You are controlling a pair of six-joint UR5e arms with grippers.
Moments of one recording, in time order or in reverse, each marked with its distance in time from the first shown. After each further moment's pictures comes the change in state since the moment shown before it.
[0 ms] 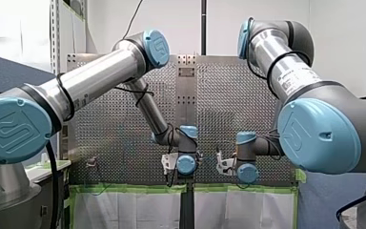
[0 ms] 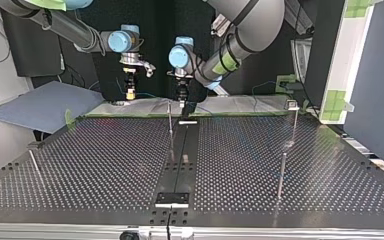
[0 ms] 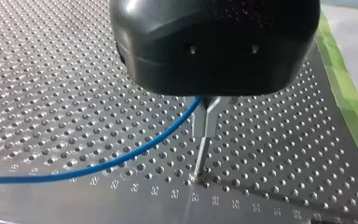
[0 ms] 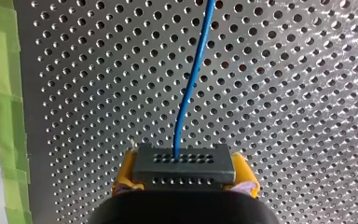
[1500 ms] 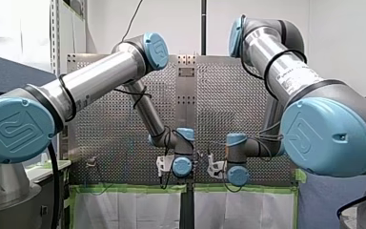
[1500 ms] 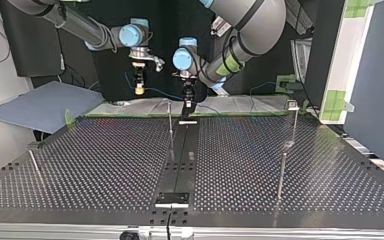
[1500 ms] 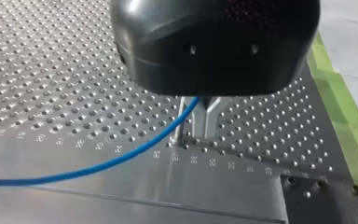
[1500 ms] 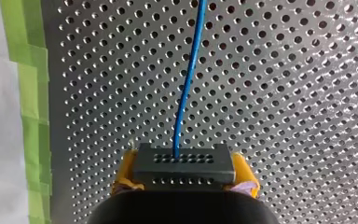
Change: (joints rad) left arm 0.027 -0.012 -0.014 -0.017 -0.031 0.014; right arm 0.091 0.001 0.014 0.009 0.082 0.014
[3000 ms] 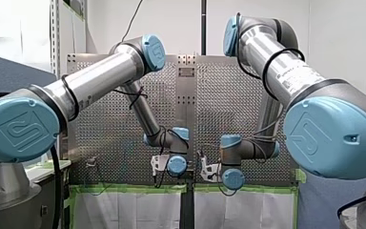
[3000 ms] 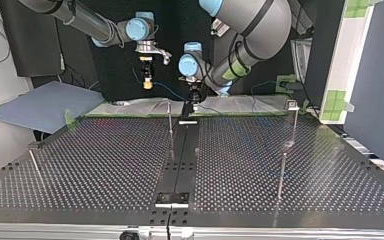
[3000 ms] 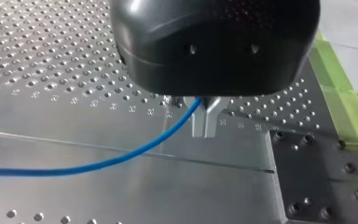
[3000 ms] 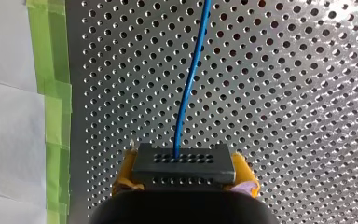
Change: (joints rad) left arm 0.051 -0.001 0.000 -0.030 0.005 0.013; right arm 0.068 0.000 0.031 -0.002 0.018 0.016
